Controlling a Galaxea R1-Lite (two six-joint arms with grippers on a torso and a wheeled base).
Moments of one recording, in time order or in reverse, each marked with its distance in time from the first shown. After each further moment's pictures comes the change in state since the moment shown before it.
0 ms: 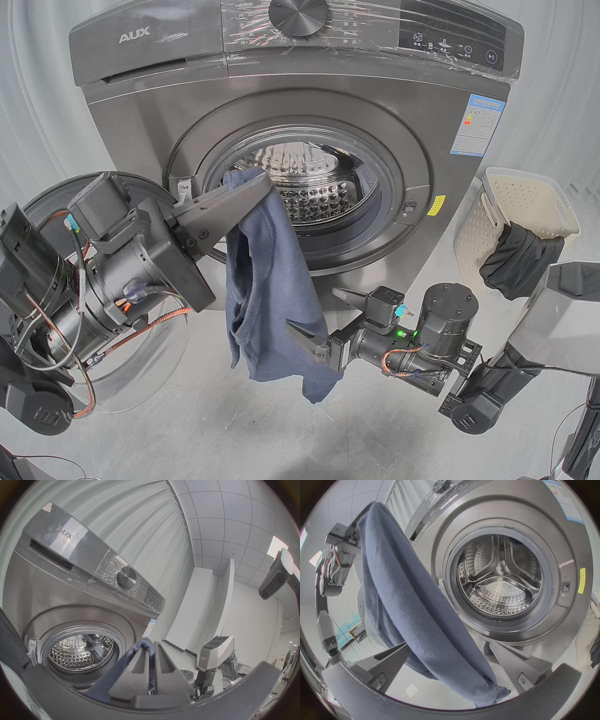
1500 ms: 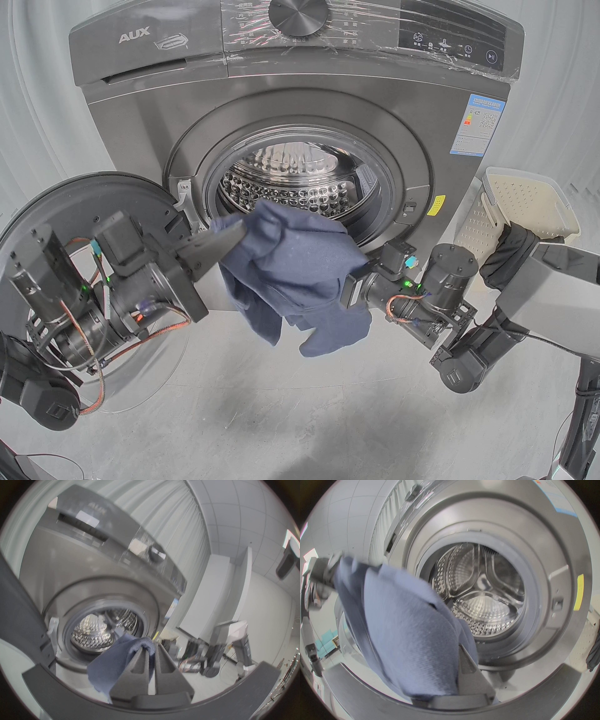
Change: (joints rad) left arm 0.127 0.056 0.077 0.033 0.009 0.010; right arm -0.139 0.090 -0.215 -0.038 -0.008 0.009
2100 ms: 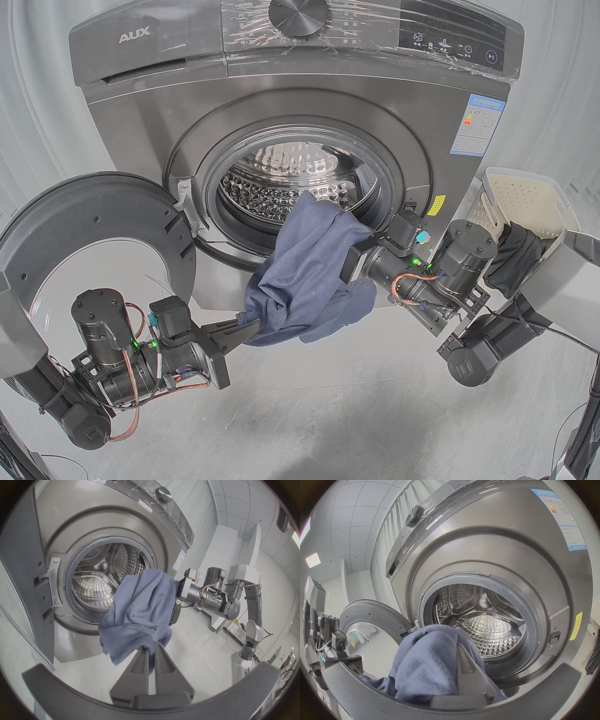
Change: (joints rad) left arm 0.029 0.235 0.176 -0.063 -0.038 0.147; right arm 0.030 -0.096 -0.032 0.014 -0.028 0.017
